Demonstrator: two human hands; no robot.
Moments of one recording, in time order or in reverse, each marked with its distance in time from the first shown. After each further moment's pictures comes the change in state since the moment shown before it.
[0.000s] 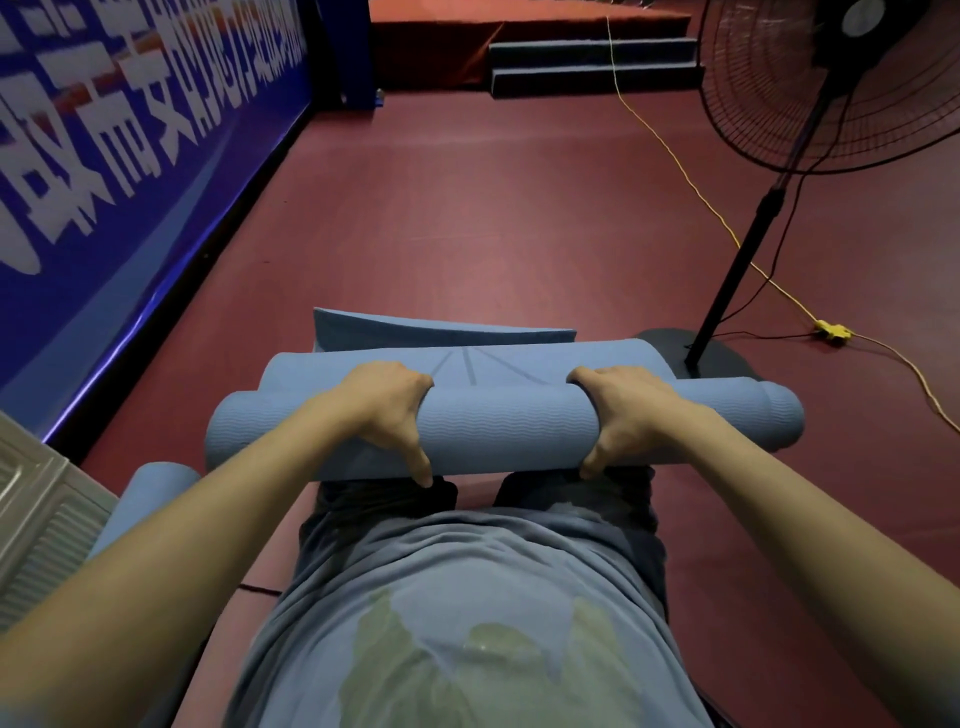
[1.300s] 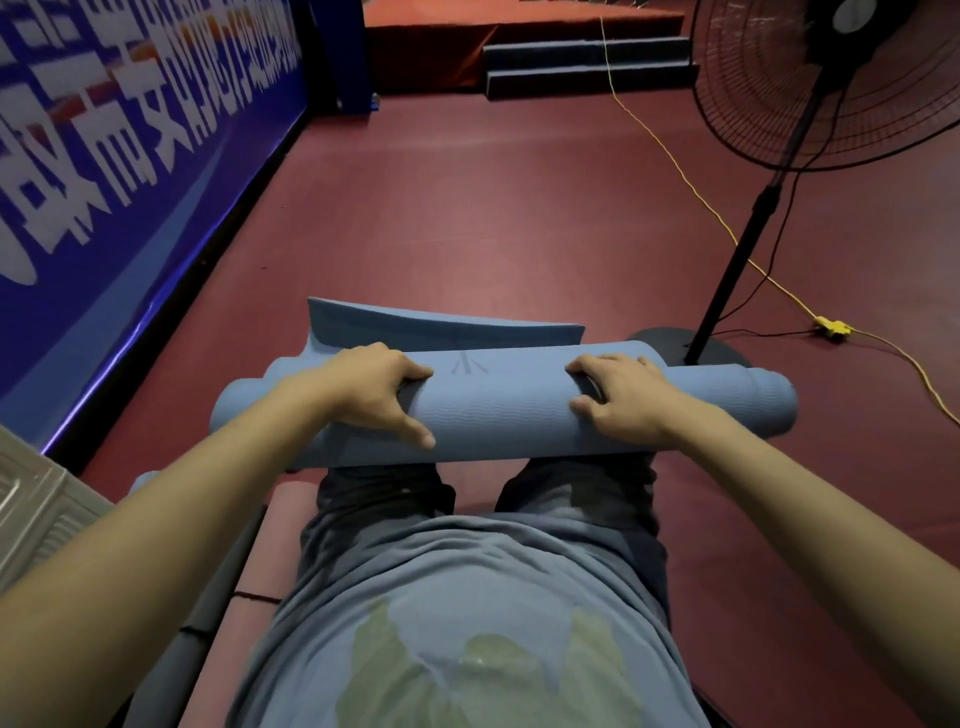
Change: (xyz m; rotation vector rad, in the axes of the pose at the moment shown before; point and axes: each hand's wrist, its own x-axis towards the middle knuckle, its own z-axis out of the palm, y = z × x) left_hand 0.004 -0.021 -0.016 -0.118 0.073 0.079; right_hand 0.004 0.011 0.001 0.194 0.113 0.075
